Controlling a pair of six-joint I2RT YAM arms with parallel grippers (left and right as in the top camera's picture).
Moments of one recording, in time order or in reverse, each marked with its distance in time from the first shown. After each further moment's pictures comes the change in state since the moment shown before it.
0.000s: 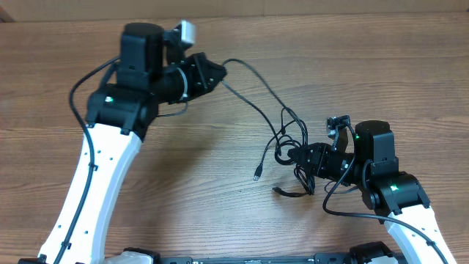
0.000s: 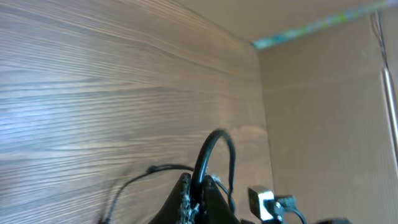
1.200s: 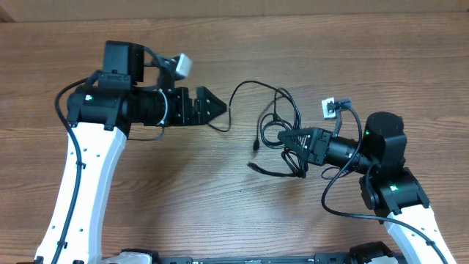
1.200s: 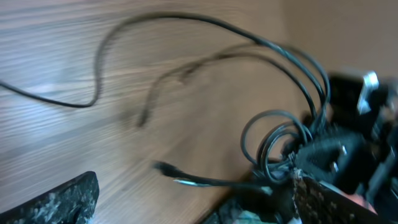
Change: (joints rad) left arm 0.104 0.000 0.000 -0.426 0.204 0.500; right arm 0.000 0.000 -0.006 0.438 -0.251 0.137
